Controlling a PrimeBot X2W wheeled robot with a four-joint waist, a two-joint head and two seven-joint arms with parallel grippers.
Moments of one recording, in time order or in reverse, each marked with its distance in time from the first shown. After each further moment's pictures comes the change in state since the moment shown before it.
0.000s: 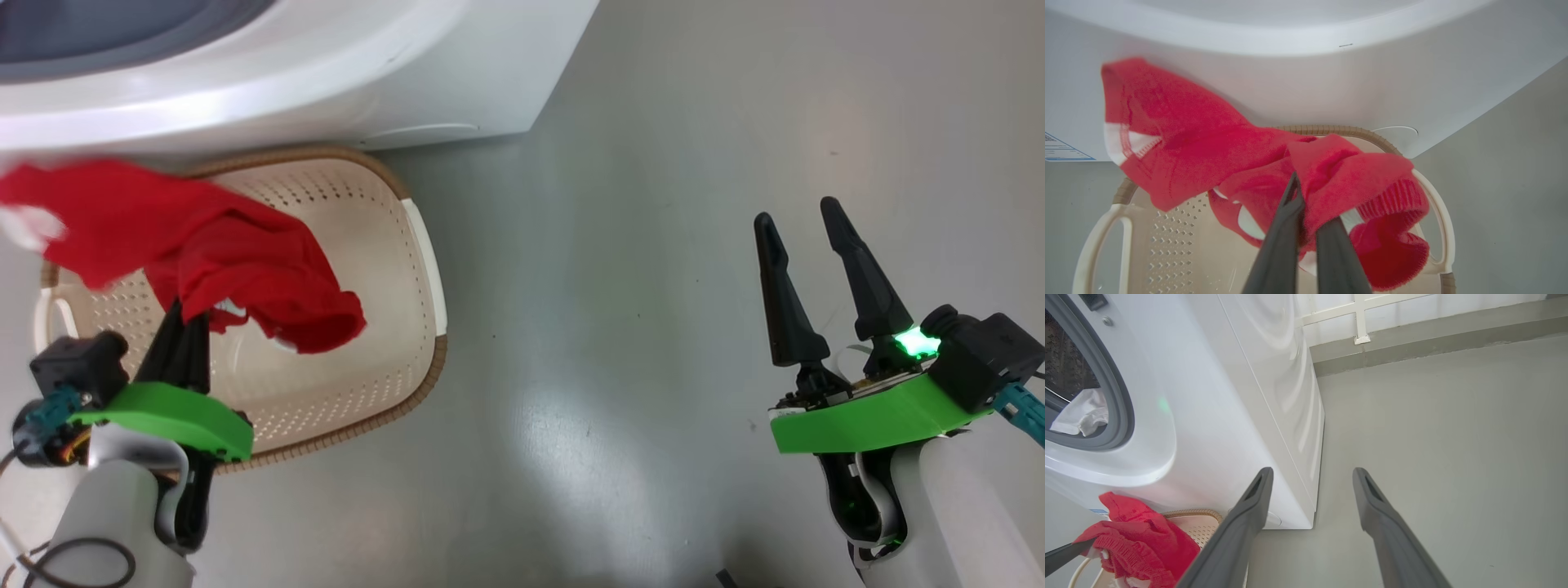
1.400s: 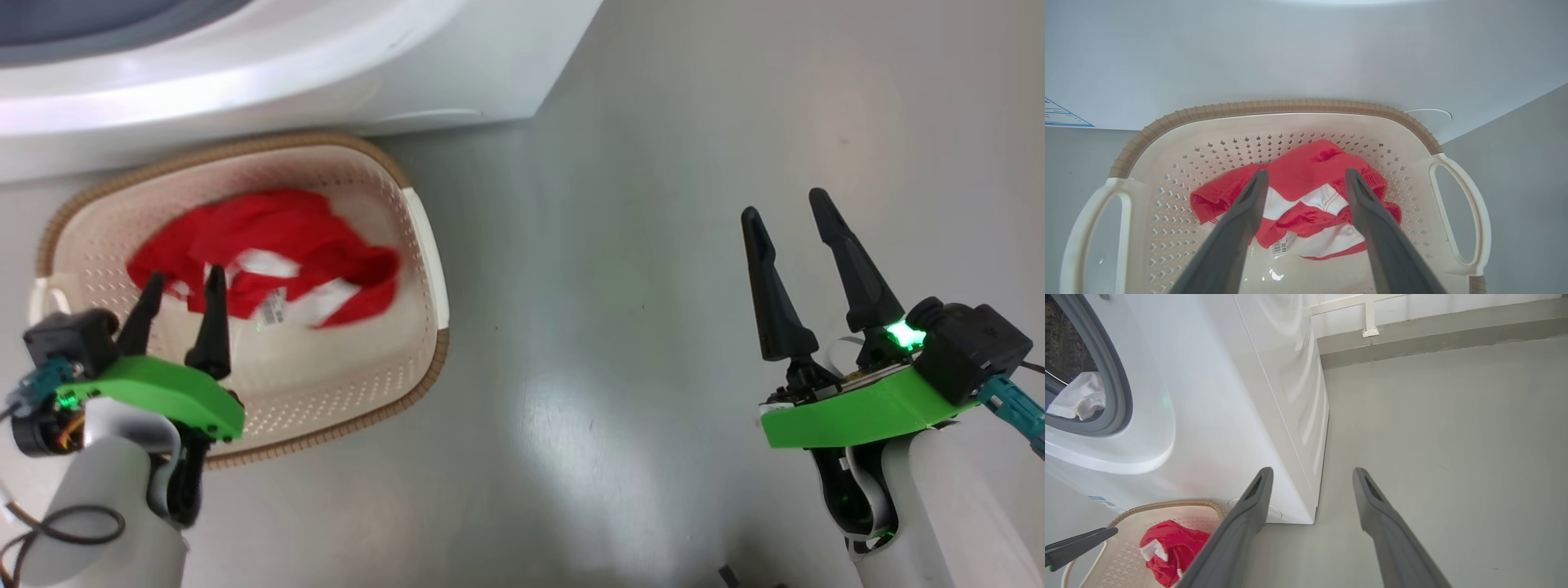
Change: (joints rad) left arm -0.133 0.024 -0.060 0.199 -0.086 0.000 0.000; right arm -0.028 -0.001 0.014 0.007 -0.035 0.000 0.000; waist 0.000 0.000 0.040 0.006
